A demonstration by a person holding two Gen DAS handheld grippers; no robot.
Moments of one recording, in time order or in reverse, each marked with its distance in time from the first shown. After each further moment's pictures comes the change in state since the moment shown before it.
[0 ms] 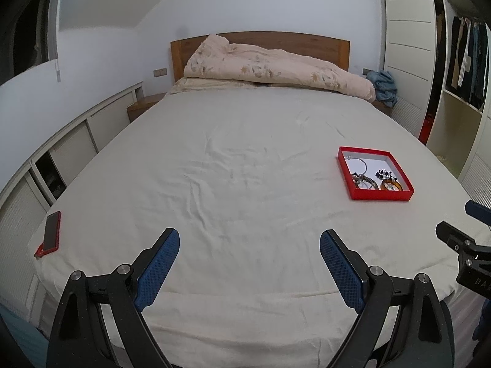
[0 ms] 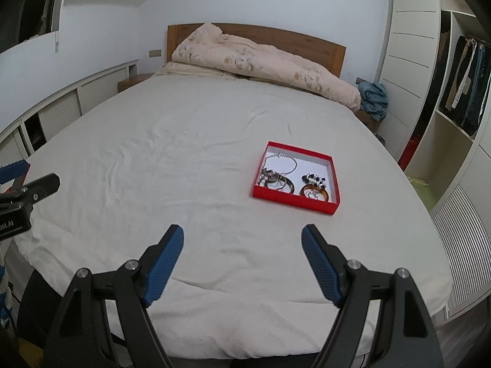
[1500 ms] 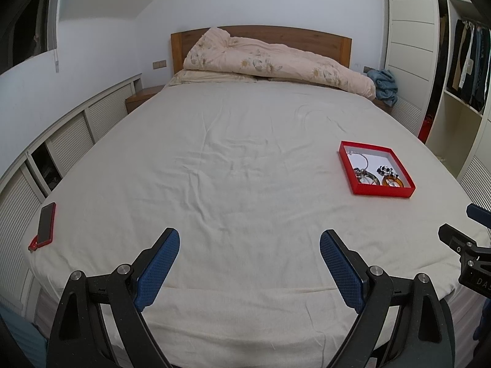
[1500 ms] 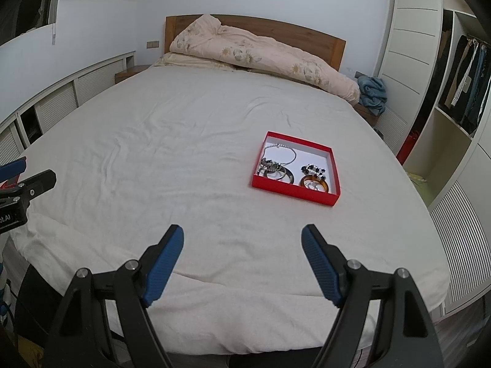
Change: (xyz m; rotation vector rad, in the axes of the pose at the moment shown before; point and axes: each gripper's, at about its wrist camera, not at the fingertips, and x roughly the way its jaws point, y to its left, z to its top) left arm 0.009 0.009 -0.007 -0.018 0.023 -0.015; right arm 0.004 0.005 -0.006 -0.002 0.031 -0.015
